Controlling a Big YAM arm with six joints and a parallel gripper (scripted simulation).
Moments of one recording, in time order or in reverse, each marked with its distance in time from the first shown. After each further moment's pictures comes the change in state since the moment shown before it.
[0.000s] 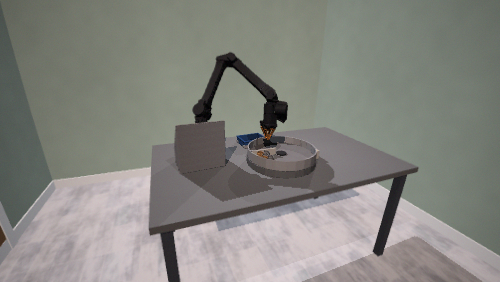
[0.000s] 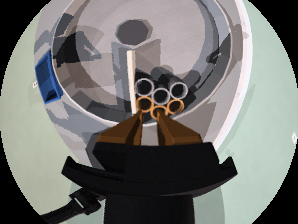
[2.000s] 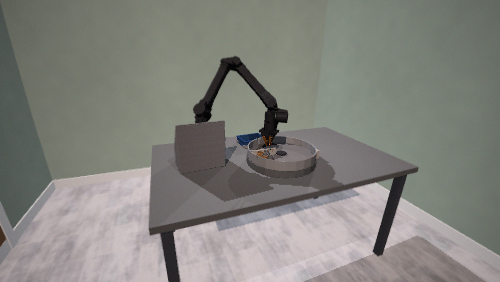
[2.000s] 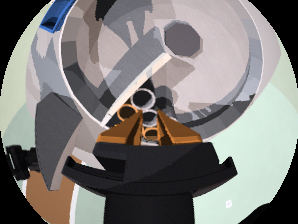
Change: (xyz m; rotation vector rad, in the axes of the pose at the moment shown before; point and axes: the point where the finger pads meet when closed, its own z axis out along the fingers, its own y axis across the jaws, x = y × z) arm -0.009 0.003 0.047 0.001 0.001 -0.787
